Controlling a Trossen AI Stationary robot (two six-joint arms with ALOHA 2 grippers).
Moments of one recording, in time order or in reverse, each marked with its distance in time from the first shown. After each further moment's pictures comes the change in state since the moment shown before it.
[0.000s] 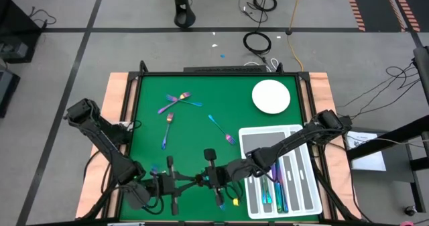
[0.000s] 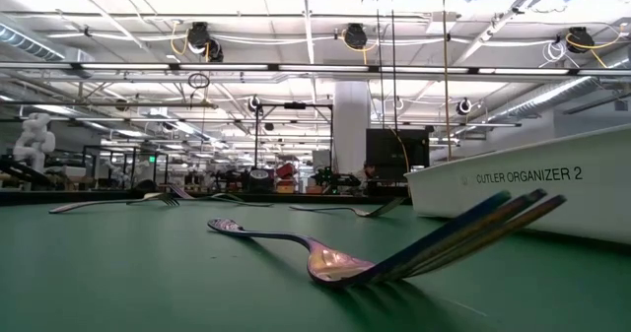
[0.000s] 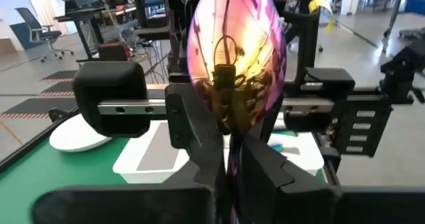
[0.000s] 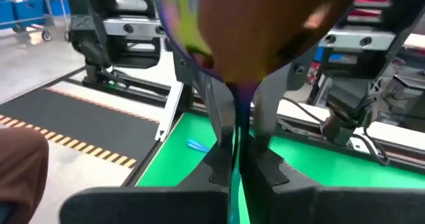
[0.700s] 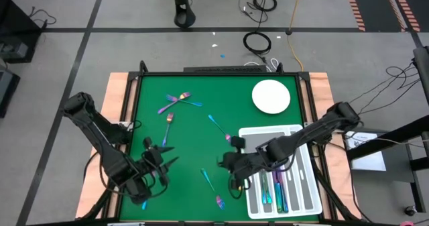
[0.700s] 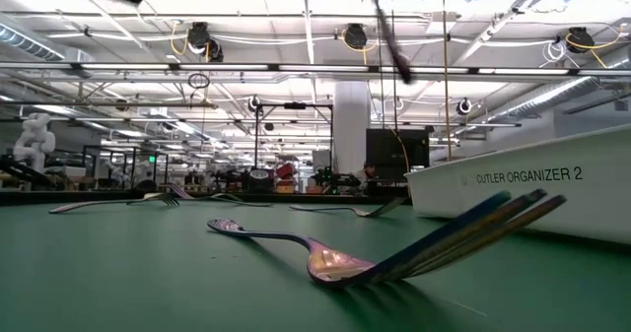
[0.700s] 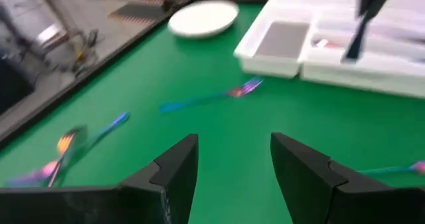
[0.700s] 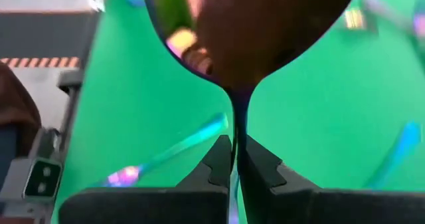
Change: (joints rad) left arm -0.035 -0.125 -0.025 -1.169 -0.098 -1.047; right arm 0.004 -0.207 -0.001 -0.829 0.117 0.477
